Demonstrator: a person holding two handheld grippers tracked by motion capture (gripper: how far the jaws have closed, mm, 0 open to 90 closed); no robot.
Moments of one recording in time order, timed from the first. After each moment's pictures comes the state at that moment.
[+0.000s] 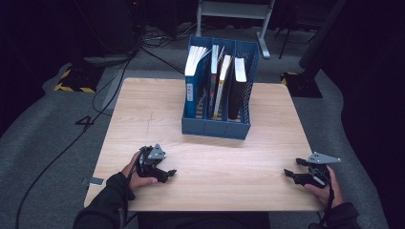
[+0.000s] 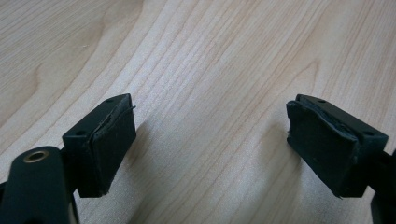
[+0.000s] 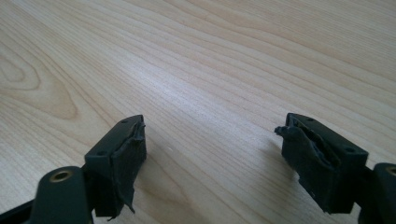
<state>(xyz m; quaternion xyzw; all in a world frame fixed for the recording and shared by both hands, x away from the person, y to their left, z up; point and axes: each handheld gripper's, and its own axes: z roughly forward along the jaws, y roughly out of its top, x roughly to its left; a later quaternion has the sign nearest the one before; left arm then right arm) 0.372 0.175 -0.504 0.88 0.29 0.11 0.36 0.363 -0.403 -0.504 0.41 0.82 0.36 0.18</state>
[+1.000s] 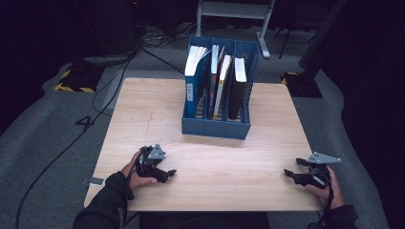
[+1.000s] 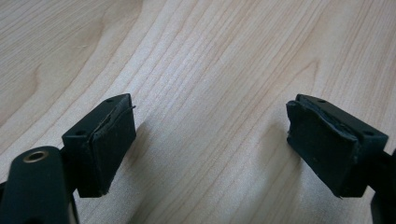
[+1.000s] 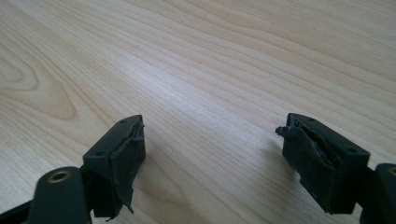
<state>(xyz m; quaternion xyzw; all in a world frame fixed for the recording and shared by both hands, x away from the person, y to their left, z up) 0.373 0.175 -0.504 0.88 0.28 0.11 0.36 0.363 -0.404 -0.504 0.41 0.82 0.36 0.18</state>
